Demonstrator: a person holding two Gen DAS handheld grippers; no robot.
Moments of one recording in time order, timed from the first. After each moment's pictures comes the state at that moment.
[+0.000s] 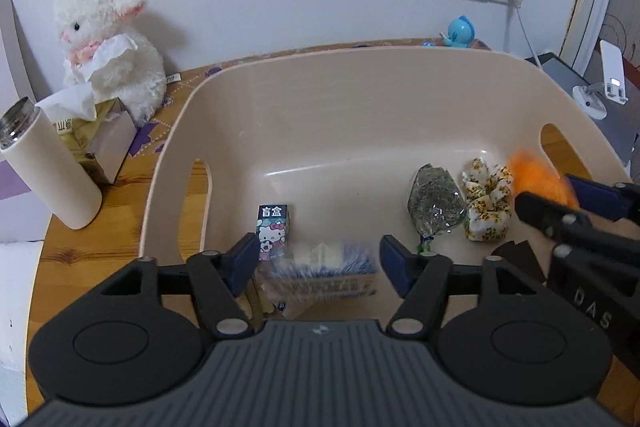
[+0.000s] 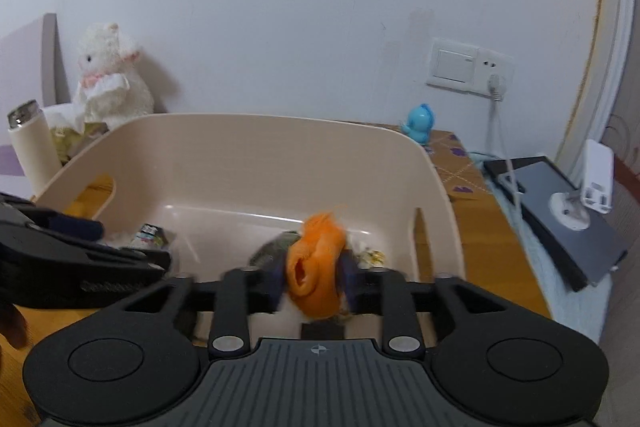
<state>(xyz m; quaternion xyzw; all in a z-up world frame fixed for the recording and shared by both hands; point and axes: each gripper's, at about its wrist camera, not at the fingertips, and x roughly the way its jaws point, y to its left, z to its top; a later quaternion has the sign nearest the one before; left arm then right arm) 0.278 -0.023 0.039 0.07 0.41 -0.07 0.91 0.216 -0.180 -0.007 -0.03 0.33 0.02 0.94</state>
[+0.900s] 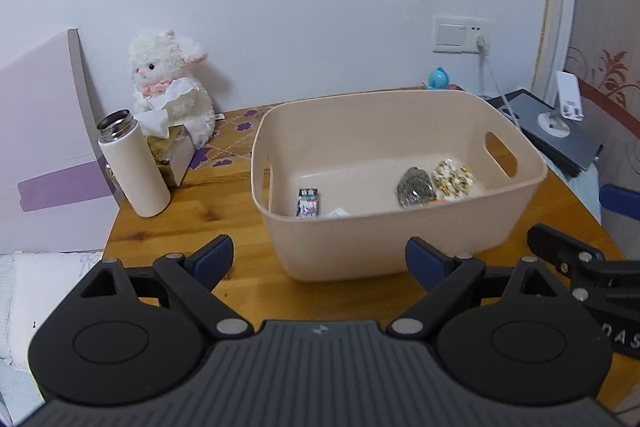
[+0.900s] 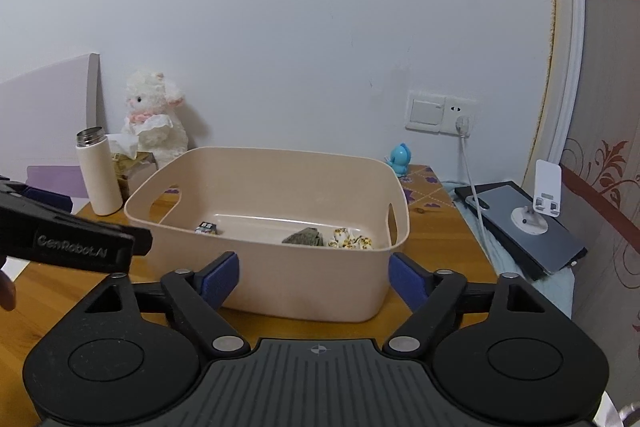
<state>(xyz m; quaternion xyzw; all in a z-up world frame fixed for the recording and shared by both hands) 0.138 0.016 0.094 0.07 0.33 -0.07 0.94 0.077 -0.182 0.048 -0.02 0.25 0.02 0.97</state>
